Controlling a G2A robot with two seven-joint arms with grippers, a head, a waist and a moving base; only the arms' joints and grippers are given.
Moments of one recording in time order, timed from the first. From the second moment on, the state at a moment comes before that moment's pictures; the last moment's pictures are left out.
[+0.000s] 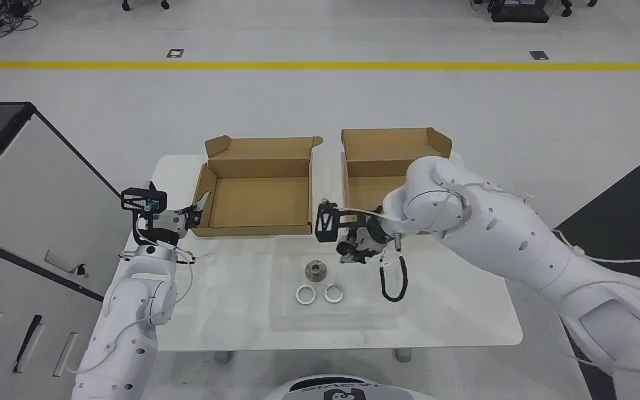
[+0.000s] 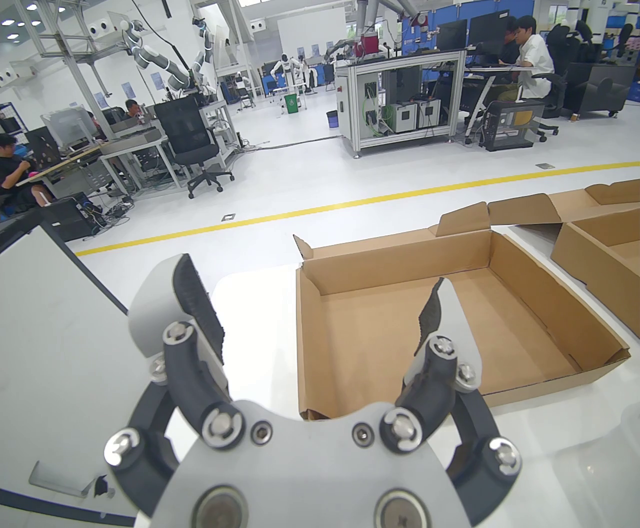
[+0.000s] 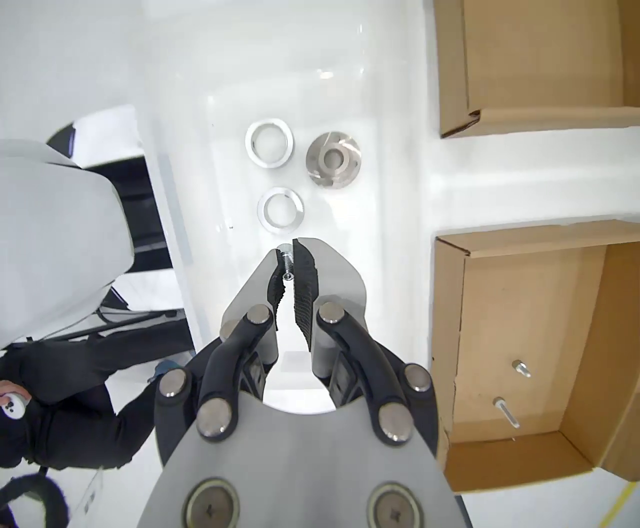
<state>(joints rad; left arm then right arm) 1.73 -1.15 -1.60 -1.80 1.33 0.00 0.00 -0.68 -0.95 0.57 -1.71 -0.27 -0.51 1.27</state>
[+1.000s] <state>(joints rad) 1.73 -1.15 -1.60 -1.80 1.33 0.00 0.00 -0.98 -0.82 0.88 -1.74 0.00 -1.01 0.53</state>
